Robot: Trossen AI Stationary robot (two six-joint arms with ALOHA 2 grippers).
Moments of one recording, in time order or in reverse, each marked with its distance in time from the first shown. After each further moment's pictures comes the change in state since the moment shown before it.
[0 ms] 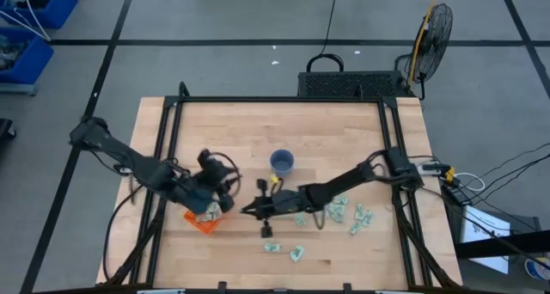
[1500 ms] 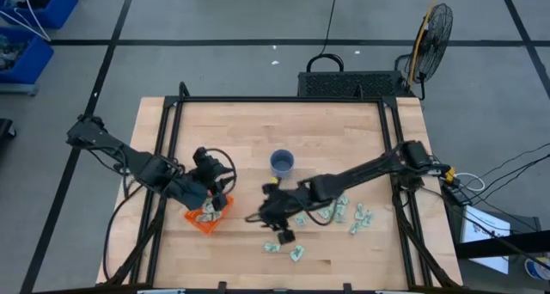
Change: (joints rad) left arm 0.002 -0.042 0.004 -0.097 0.096 -0.031; right arm 0.032 -0.197 0.209 -0.859 -0.209 0.046
